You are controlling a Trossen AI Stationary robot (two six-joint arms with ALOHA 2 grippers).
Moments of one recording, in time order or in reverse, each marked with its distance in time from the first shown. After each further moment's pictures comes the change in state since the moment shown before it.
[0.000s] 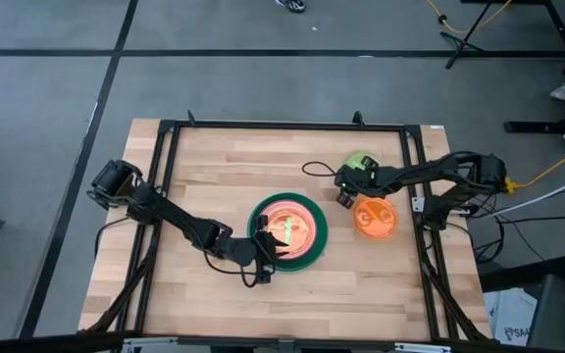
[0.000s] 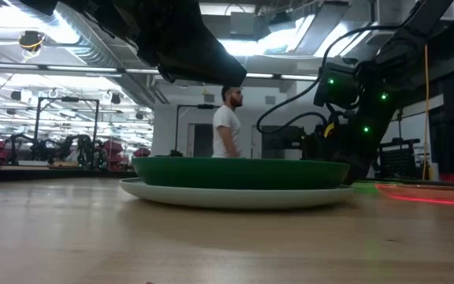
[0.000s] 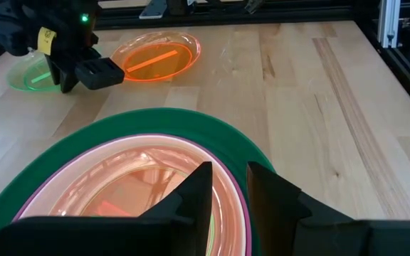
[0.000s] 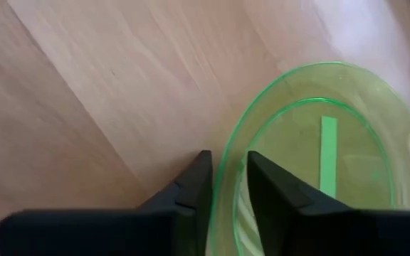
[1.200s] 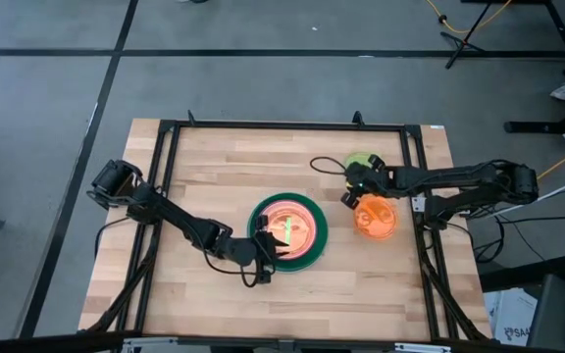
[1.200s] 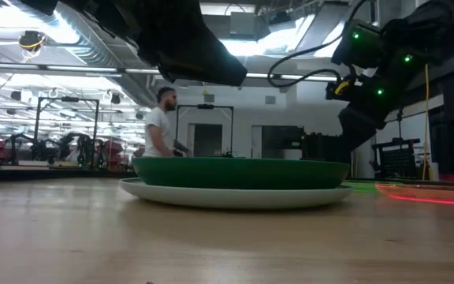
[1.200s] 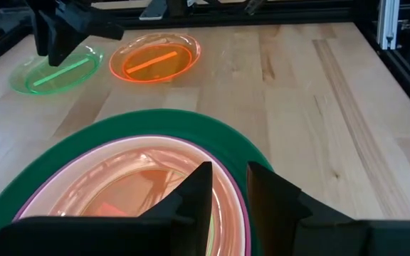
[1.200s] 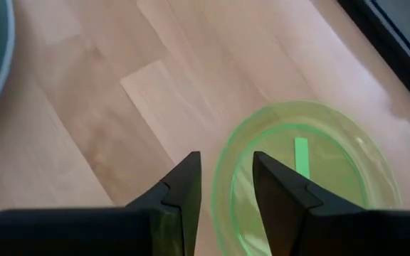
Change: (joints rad) left arm 0.000 0.000 0.000 0.004 0.000 0.000; right arm 0.080 -0.317 -0.014 -0.092 -0.058 0.055
